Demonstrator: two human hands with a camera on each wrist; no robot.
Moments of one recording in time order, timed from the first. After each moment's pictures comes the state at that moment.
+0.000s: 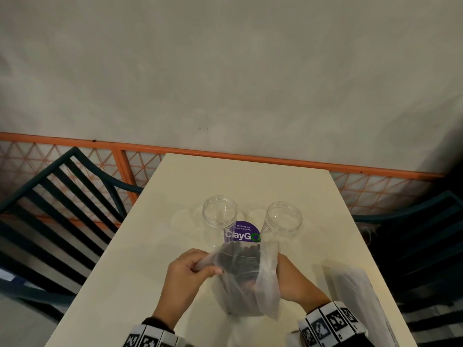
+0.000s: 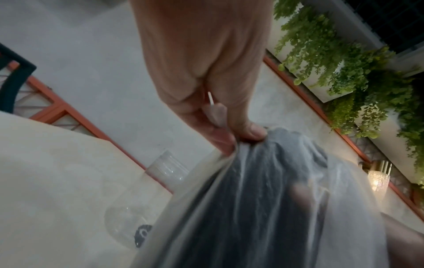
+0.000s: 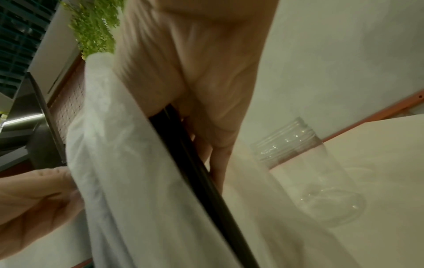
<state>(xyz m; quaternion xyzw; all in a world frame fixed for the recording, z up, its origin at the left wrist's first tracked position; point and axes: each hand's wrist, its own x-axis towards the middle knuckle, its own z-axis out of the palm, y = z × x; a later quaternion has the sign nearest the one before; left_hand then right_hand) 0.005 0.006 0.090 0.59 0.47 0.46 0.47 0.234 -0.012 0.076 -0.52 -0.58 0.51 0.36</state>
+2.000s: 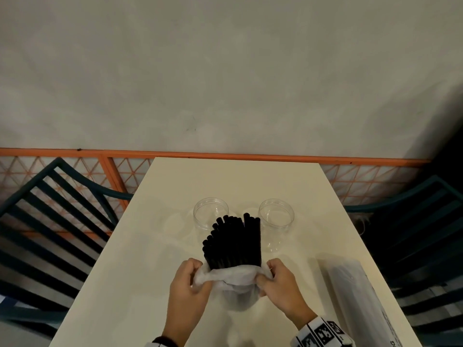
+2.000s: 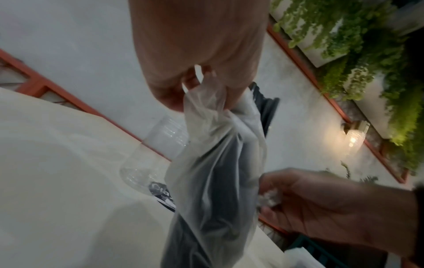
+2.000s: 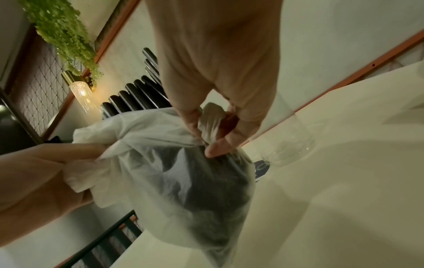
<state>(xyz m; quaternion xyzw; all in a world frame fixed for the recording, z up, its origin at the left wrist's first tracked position) 0.024 -0.007 0.065 0.59 0.52 0.46 0.41 0.225 -0.026 0.045 -0.72 -0.44 0.40 0.36</state>
